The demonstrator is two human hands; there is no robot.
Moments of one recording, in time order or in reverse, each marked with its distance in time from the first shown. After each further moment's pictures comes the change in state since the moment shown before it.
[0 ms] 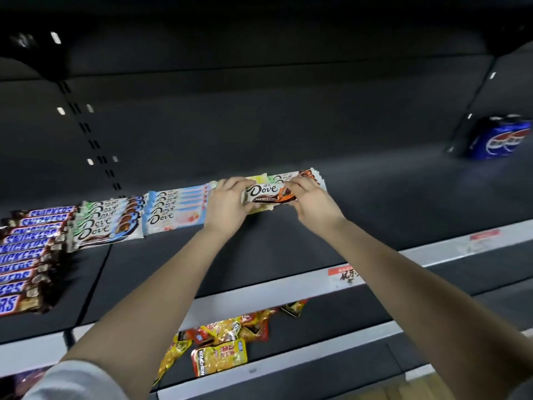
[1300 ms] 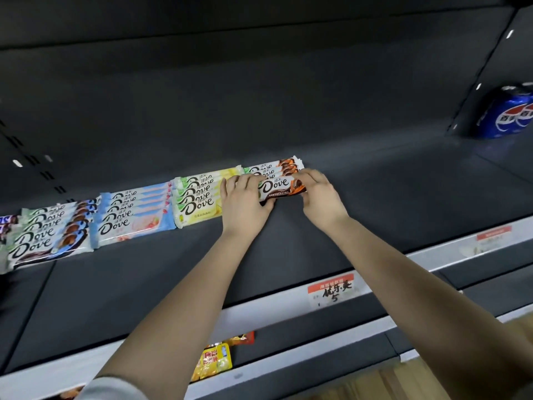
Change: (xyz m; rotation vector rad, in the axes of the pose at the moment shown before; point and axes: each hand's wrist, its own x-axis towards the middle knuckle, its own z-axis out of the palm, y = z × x) left_hand 0.026 0.044 0.087 0.145 0.021 -0.066; right_hand 0.012 0.079 0.039 0.232 0.078 0.173
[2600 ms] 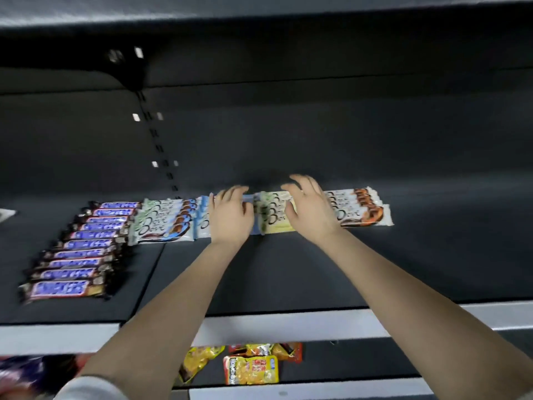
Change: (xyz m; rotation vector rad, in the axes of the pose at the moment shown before) left_hand -0.024 -0.125 -0.107 0.015 0.146 -0.289; right_hand 0.026 -0.152 0.043 -0.019 0.108 -0.381
